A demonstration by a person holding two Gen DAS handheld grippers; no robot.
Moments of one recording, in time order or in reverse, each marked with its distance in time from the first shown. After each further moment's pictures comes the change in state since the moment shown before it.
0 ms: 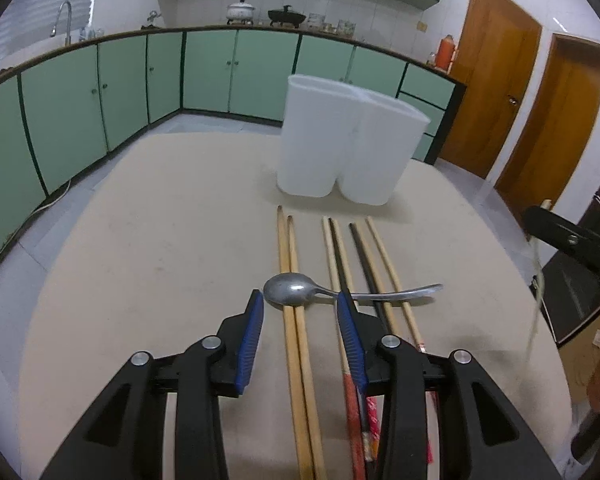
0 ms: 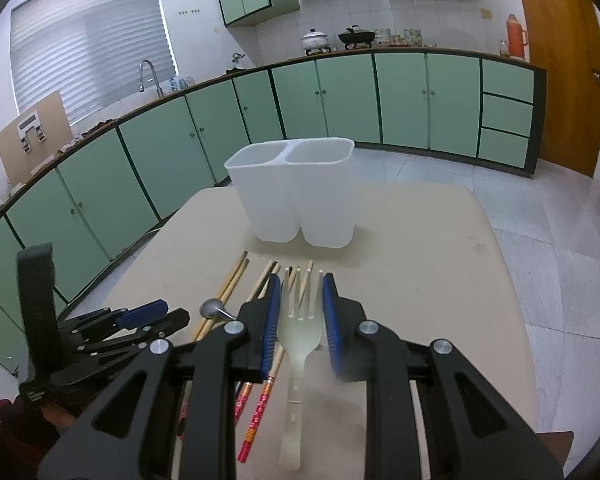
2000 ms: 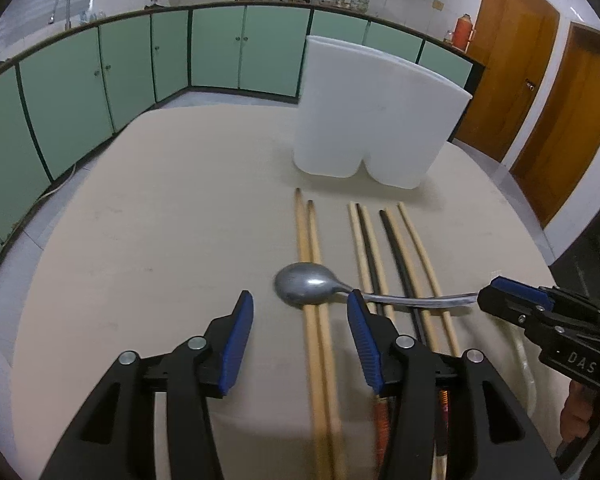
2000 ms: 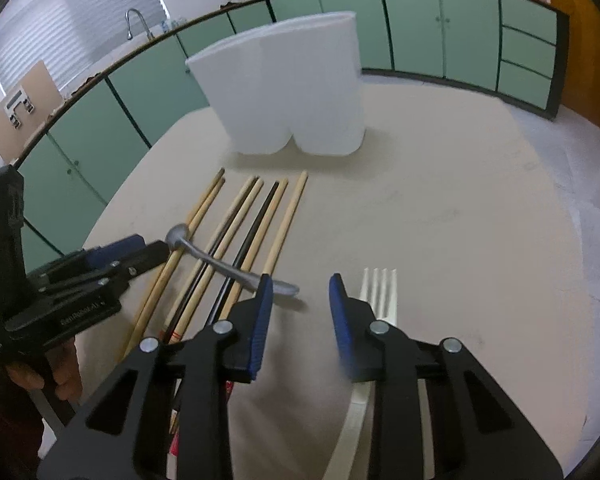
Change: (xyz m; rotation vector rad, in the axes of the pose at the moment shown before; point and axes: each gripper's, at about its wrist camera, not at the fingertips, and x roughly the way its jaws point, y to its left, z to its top) left arm 0.025 0.010 0.008 -0.004 0.086 0.049; right arm 0.087 -0.015 -0.033 0.041 0.276 0.068
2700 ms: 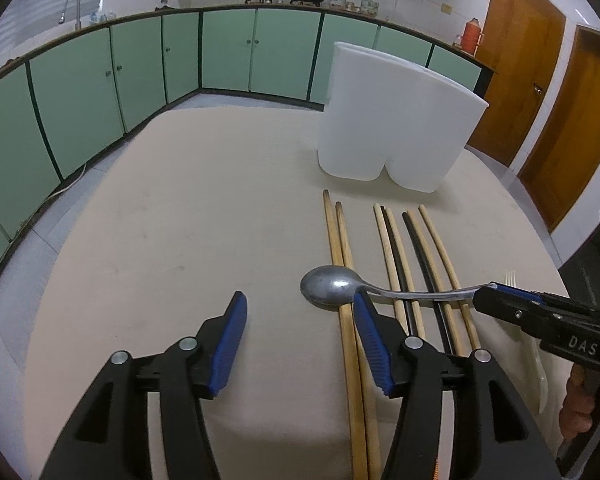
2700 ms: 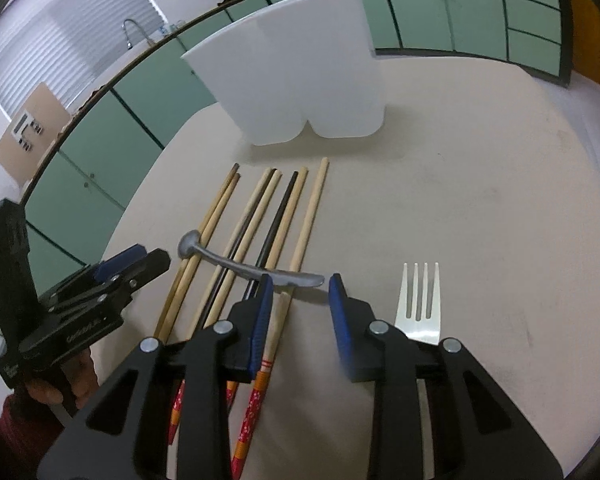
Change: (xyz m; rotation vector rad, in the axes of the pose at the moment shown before) left arm -0.005 0.015 -0.002 -0.009 -0.014 0.026; right arm 0.009 -0.004 0.002 0.093 0.031 0.091
